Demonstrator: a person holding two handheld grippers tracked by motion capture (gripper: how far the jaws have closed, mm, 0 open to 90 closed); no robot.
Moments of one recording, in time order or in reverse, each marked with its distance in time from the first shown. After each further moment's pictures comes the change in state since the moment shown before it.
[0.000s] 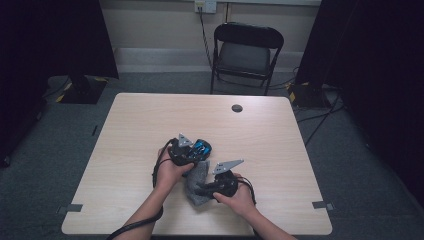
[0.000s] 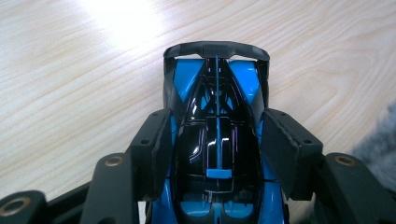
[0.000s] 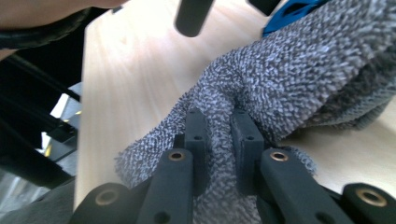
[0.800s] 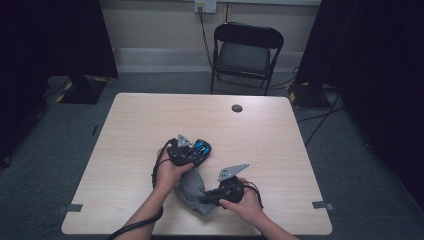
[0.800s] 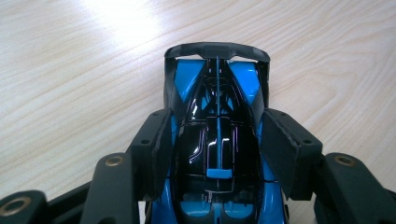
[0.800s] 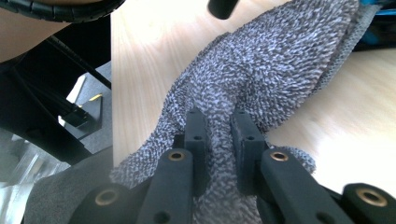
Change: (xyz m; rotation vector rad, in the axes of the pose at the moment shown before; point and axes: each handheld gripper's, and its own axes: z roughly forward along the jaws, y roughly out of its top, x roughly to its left) left arm 0.001 -0.002 -0.001 -0.012 -0.006 -0.012; right arm 0.012 -0.009 -0.022 0.028 0.039 -0.028
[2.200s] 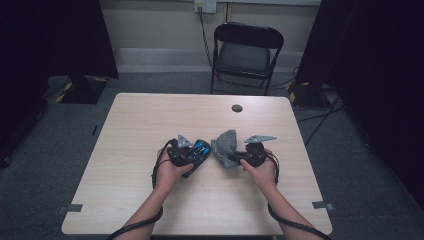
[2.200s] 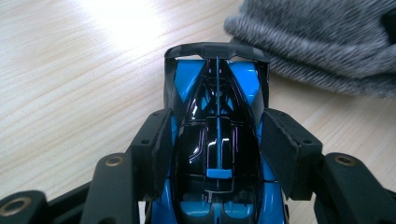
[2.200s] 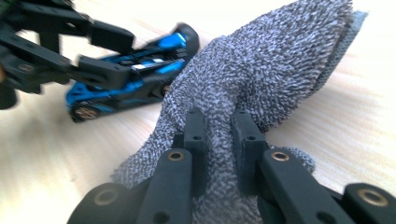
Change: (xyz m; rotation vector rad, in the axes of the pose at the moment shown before) left arm -0.001 -0.001 0.000 -0.002 0.005 0.003; right arm -0.095 0.023 -0.057 -0.134 -0.443 0.167
